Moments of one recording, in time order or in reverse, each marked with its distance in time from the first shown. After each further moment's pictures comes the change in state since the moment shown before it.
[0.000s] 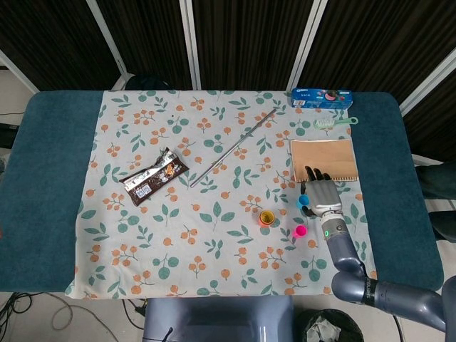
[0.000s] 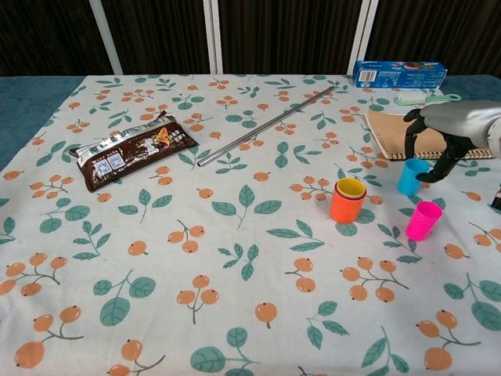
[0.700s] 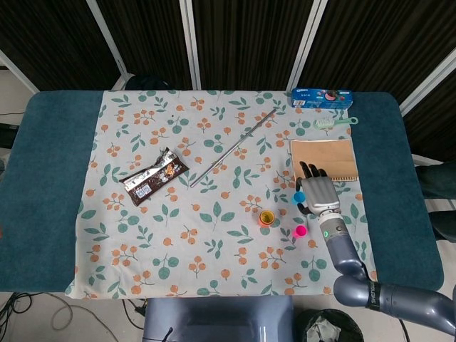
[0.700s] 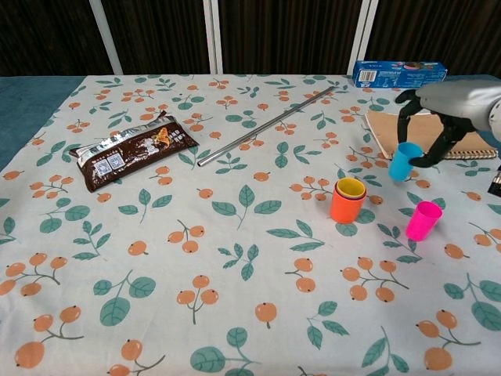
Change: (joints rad) left arm -0.001 -0.001 0.000 0.000 -0.001 -0.002 0.002; right arm -0.008 0.068 0.024 -0.137 -0.071 0.049 0.012
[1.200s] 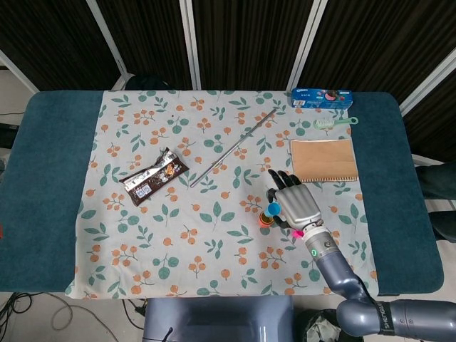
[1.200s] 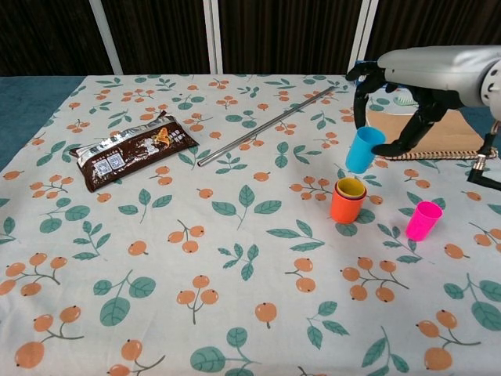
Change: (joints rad) left arm -0.001 0.000 0.000 -0.001 0.000 -0.002 -0.002; right arm 0.022 0.094 0.008 -0.318 -0.096 0.059 -0.071
